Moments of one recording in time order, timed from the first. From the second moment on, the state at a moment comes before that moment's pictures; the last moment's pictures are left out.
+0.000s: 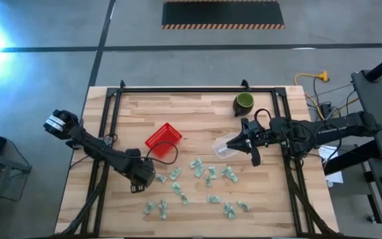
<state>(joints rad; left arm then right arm) -0.49 1.43 0.78 -0.84 -0.06 -0.73 0.11 0.89 0.63 0.08 -0.05 0.38</state>
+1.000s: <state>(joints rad) -0.49 1.50 0.72 -0.73 -0.02 -0.62 0.11 0.89 0.61 0.08 -0.05 0.38</state>
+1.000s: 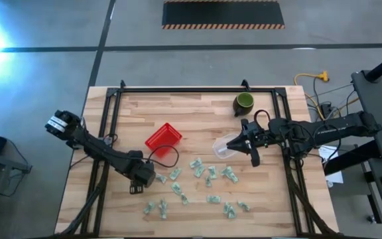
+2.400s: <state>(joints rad) -0.48 1.23 0.84 -0.75 -0.32 -0.65 0.11 0.89 0.58 0.08 0.01 0.38</state>
